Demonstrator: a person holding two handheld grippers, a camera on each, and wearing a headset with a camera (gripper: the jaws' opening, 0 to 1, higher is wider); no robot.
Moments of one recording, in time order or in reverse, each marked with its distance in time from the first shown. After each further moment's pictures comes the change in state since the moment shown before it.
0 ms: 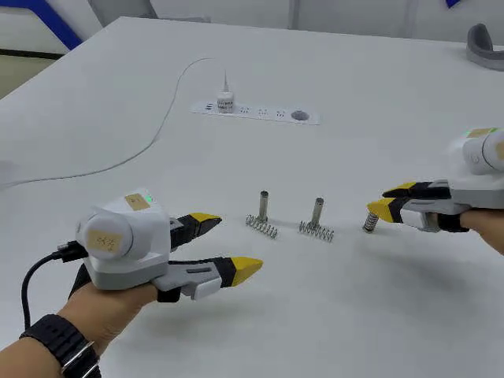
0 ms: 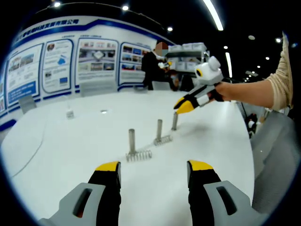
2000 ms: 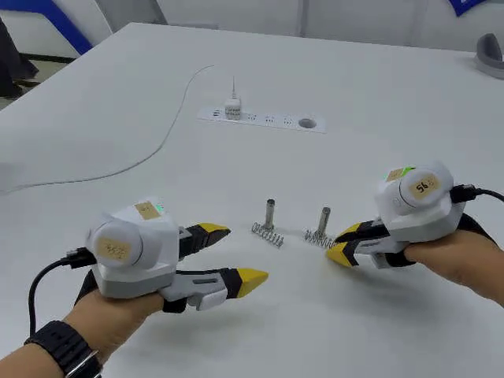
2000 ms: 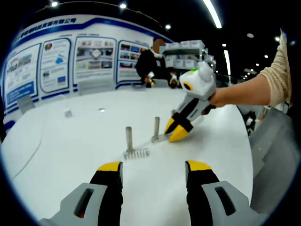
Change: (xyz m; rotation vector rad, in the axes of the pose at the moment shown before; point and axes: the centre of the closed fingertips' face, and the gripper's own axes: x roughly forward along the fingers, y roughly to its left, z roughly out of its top) left arm 0.000 -0.004 -0.004 0.009 0.026 -0.013; right arm 0.063 0.066 -0.042 -0.149 0.189 0.224
